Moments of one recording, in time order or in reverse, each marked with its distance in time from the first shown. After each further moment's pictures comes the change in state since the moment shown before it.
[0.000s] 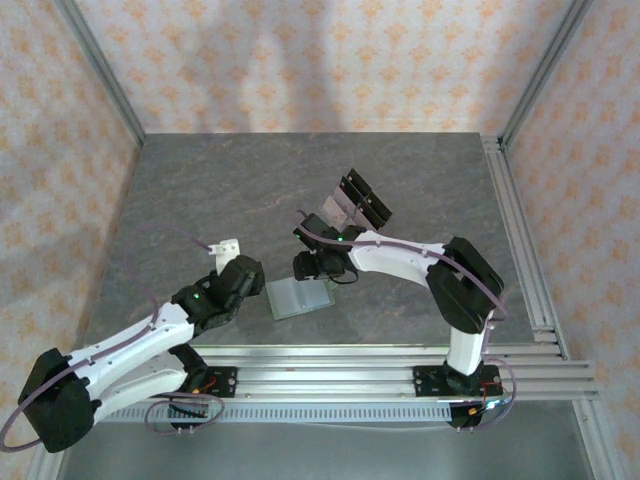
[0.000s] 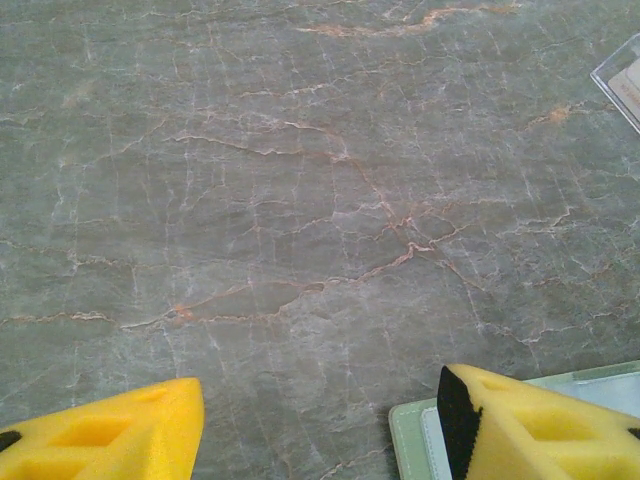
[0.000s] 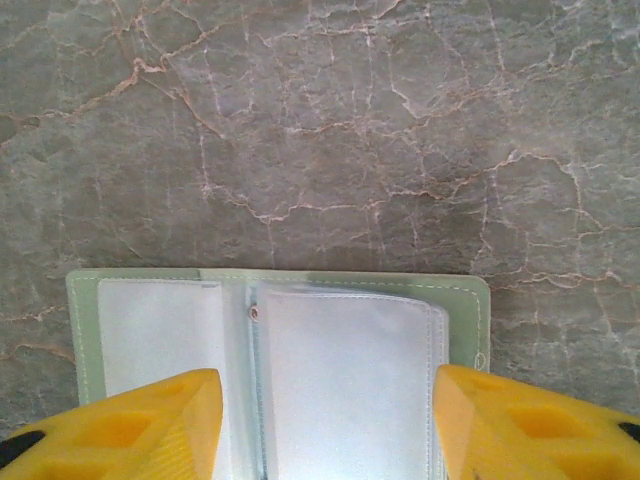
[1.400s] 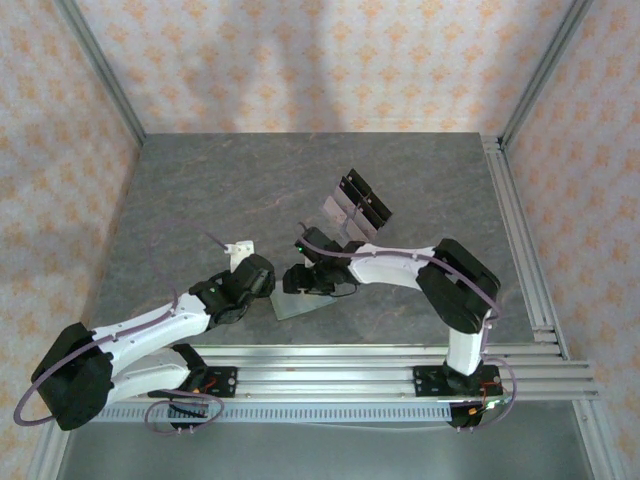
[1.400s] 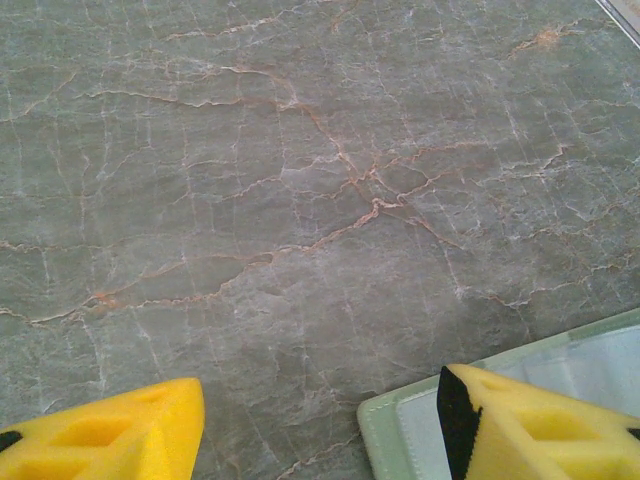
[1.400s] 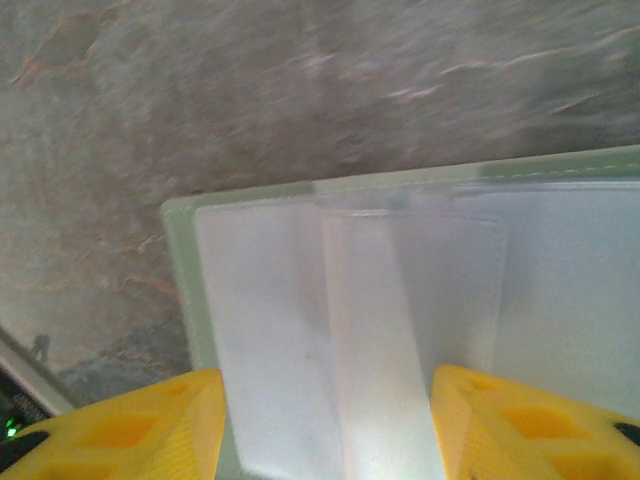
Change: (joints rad) left arm -0.021 0.154 0.000 0.105 0.063 0.022; right arm 0.035 0.018 -0.135 0.255 -0.264 0.171
